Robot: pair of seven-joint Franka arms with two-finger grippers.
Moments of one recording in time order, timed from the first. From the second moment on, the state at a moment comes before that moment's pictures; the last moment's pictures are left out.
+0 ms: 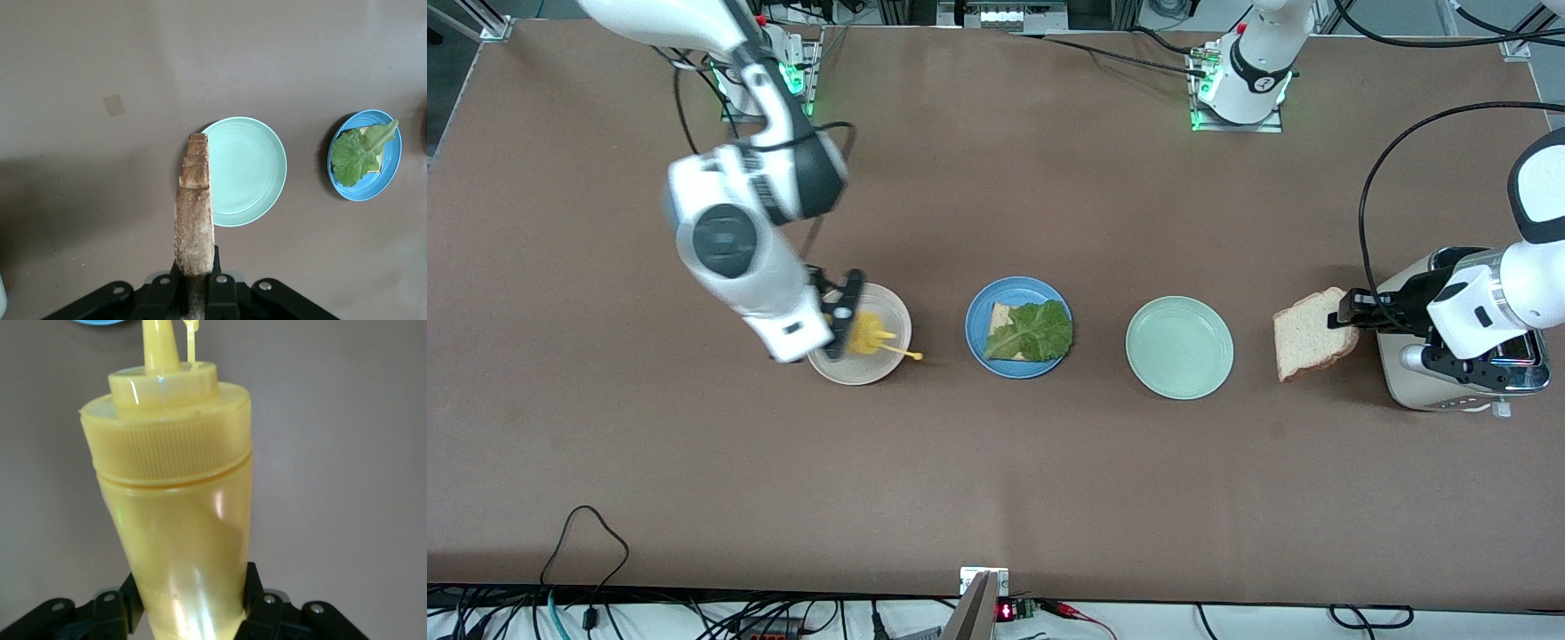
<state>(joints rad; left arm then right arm) 0.57 0.39 -0.64 -1.54 -0.09 1.73 0.14 0.34 0.43 -0.02 -1.53 0.02 1.88 -1.03</state>
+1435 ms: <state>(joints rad) 0.03 0.62 -0.72 -1.86 -0.52 2.67 -0.21 -0.48 0.73 -0.01 -1.67 0.89 1.42 -2.59</state>
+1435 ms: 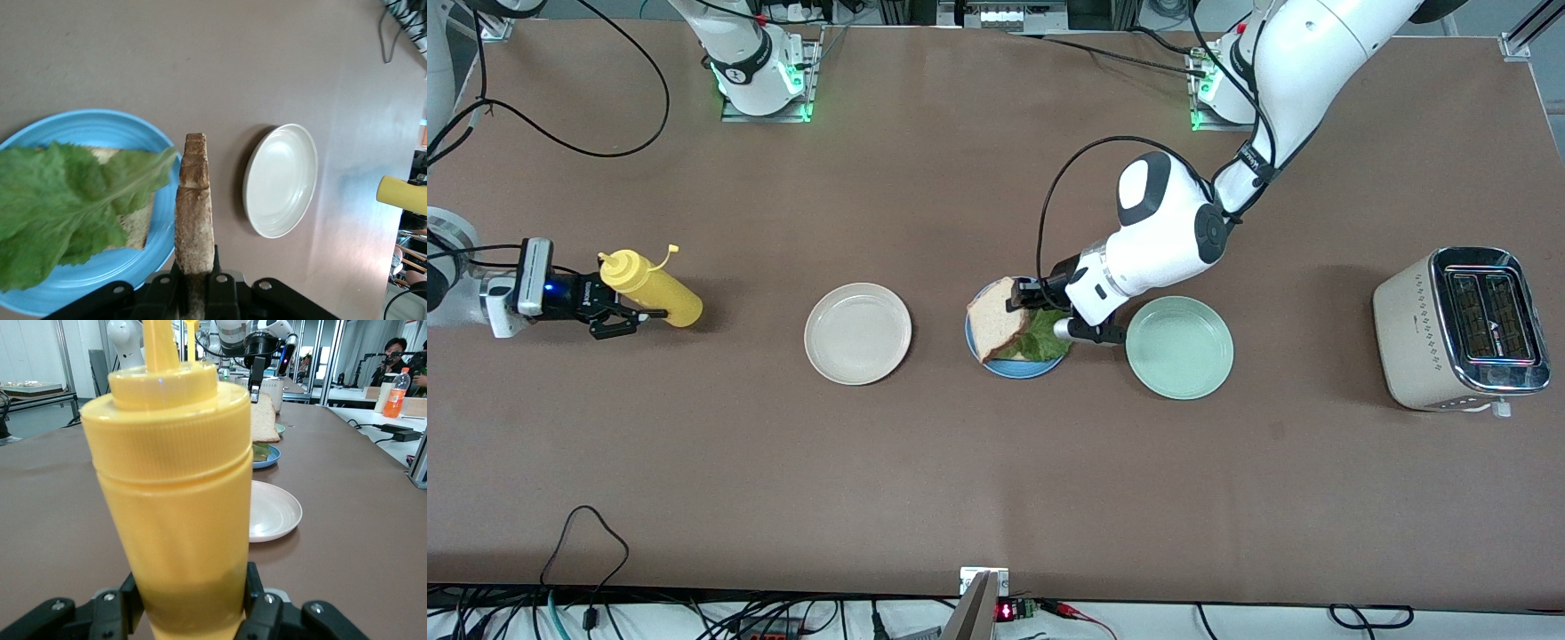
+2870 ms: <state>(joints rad) 0.07 0.71 -0.65 -1.89 -0.52 2.67 -0.08 -0.53 0.81 -0.08 -1.65 0.90 1.58 -2.56</state>
